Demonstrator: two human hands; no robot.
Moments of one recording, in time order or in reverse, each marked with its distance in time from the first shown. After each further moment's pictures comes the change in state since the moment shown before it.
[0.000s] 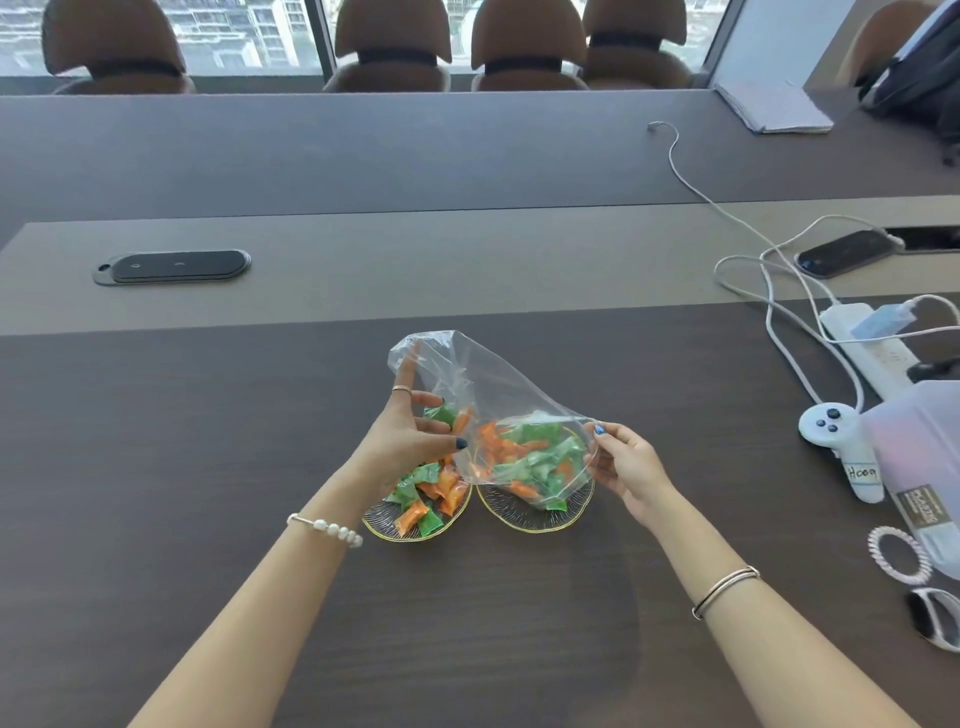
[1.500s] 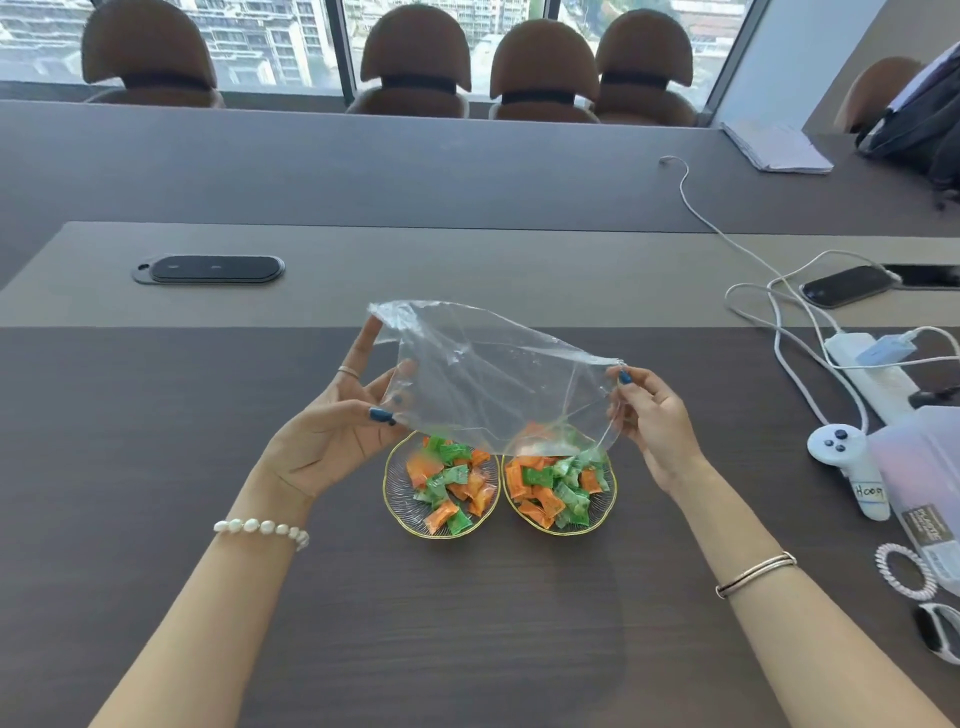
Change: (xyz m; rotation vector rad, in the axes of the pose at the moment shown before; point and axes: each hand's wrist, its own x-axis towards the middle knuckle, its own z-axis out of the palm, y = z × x) left_hand -0.031 -0.006 -0.095 -1.013 -0.644 0.245; right_hand -0.042 -0.060 0.039 -0.025 -0.049 -0.364
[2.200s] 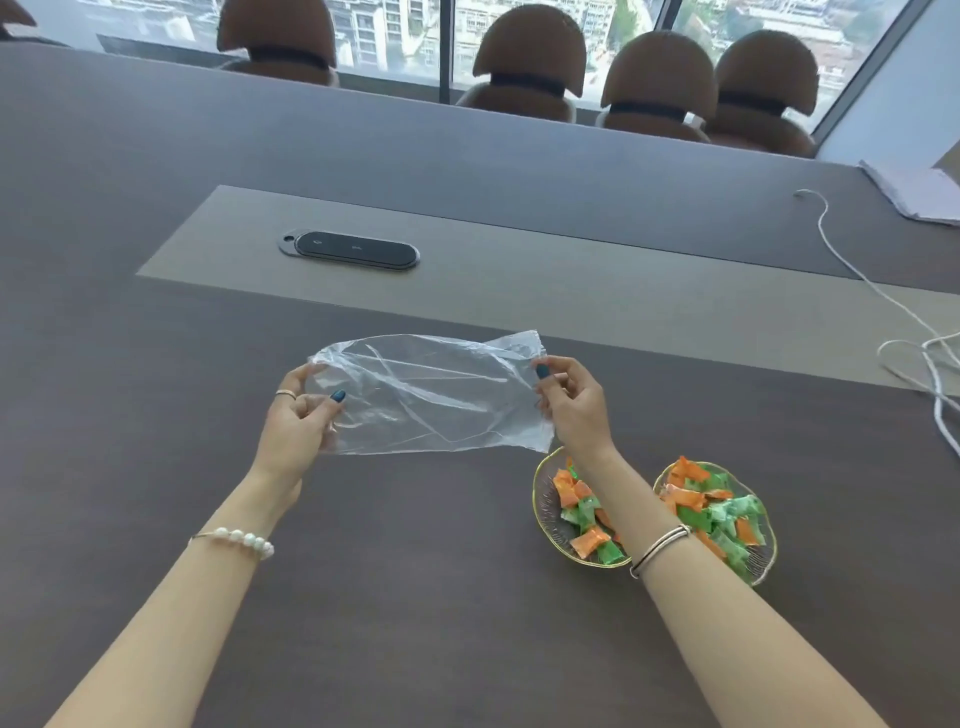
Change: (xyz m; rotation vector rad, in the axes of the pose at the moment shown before) left_hand -0.145 0.109 -0.122 0.865 1.144 0.206; right_hand -0.017 0.040 0.265 -0.173 -0.188 -0.147
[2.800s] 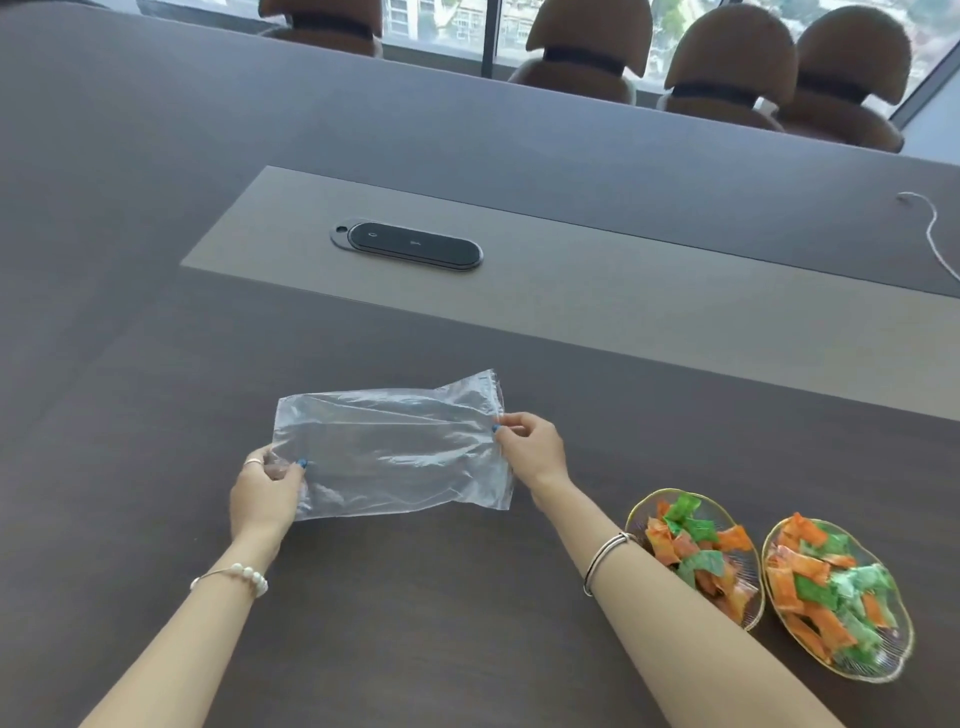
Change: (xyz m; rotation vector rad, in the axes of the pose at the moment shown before) left_hand 0.069 -0.099 -0.097 0.409 0.395 -0.214; right_hand 0.038 0.073 0.138 -0.299 -0.102 0.318
